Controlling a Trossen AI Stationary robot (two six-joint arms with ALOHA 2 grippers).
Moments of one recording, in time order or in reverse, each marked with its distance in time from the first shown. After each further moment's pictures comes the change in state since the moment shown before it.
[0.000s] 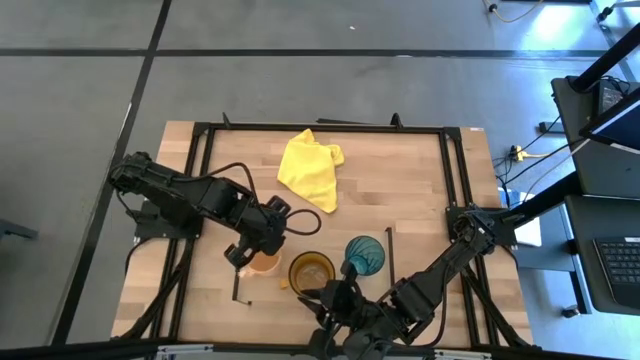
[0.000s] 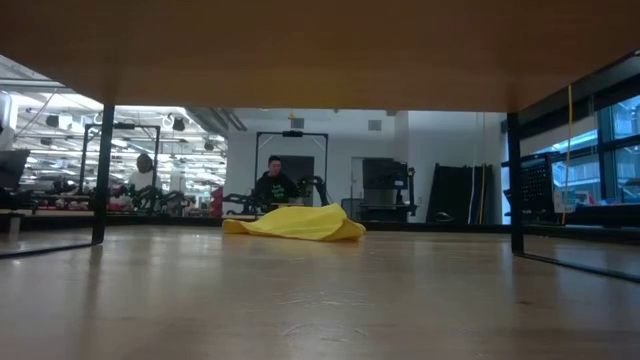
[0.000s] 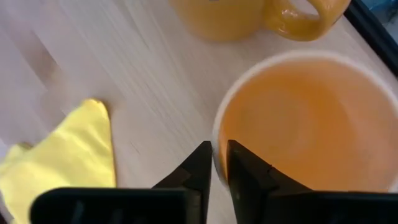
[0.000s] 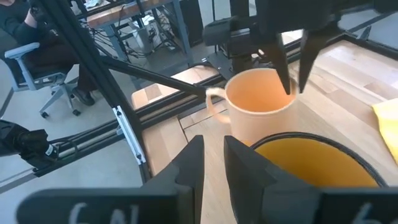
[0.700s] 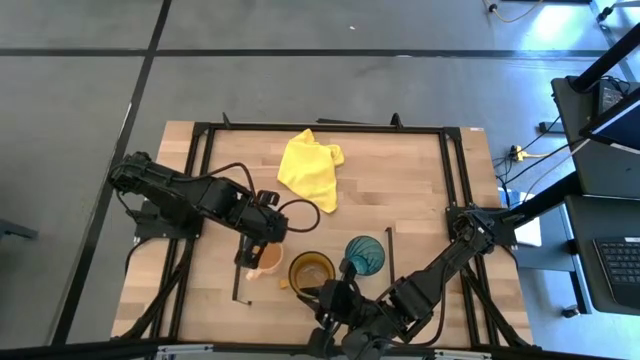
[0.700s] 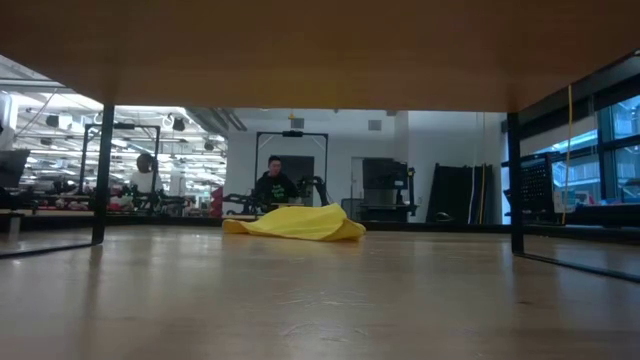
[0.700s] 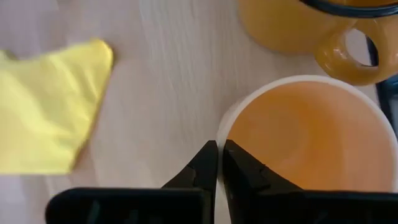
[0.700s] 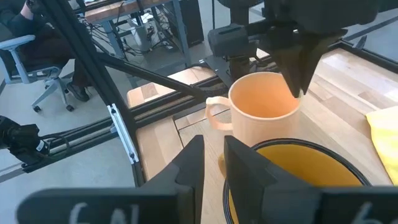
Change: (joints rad) left arm -0.001 -0.001 0.001 -0.017 -0.060 -0.441; right arm -0.005 0.000 0.000 0.000 0.000 -0.051
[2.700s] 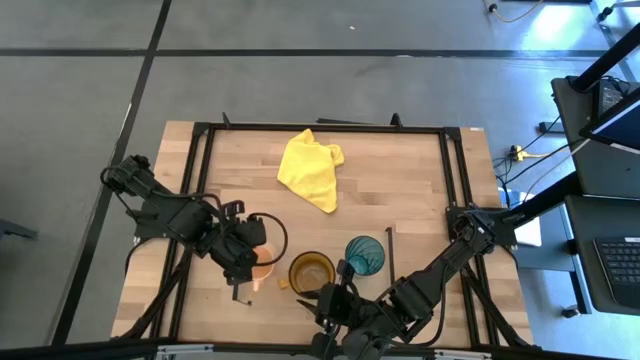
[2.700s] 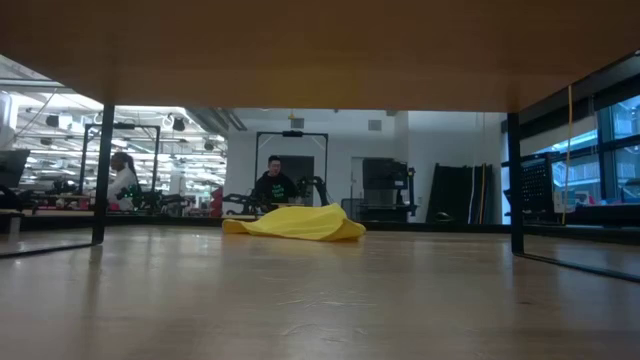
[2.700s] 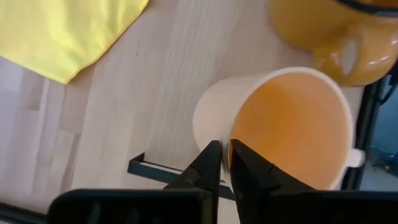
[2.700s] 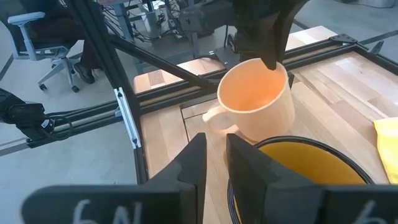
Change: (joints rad) left arm -0.238 0.003 0.088 -0.192 -0.195 -0.672; right arm 0.000 0.000 0.000 0.000 -0.045 -0.083
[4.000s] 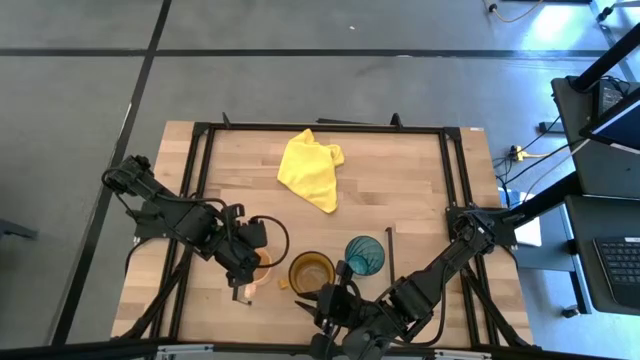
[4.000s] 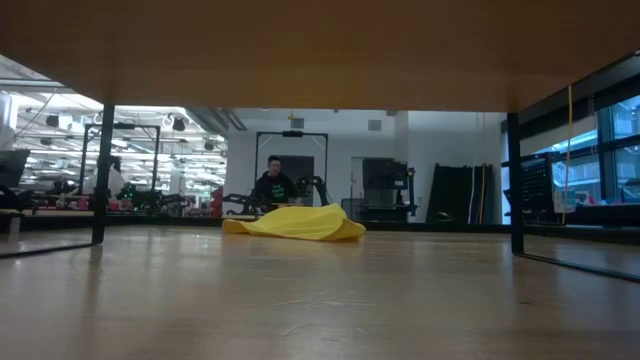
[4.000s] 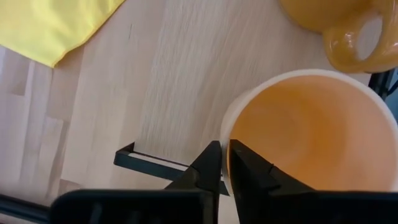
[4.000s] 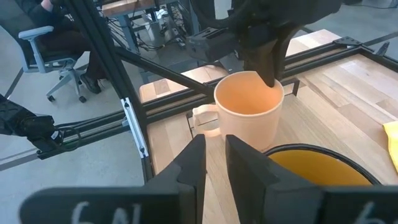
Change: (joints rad) left arm 0.004 -0.002 -0.062 0.025 0.045 -0.027; right arm 0.000 0.000 0.000 0.045 0.001 0.003
